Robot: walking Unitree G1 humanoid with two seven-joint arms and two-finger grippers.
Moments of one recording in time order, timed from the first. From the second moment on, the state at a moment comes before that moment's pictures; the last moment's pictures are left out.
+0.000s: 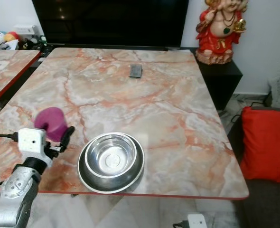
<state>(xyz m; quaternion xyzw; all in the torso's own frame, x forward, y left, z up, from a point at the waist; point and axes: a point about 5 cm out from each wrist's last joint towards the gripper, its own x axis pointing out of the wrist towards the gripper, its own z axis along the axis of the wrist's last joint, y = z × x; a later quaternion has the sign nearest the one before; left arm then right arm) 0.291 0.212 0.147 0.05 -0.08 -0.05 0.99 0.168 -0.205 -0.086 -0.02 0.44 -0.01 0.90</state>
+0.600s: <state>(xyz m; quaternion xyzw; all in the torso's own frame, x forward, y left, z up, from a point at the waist) 0.320 0.213 0.132 0.04 -0.01 -0.07 1.00 0.169 -0.202 -0.086 -0.02 0.44 -0.01 0.90</state>
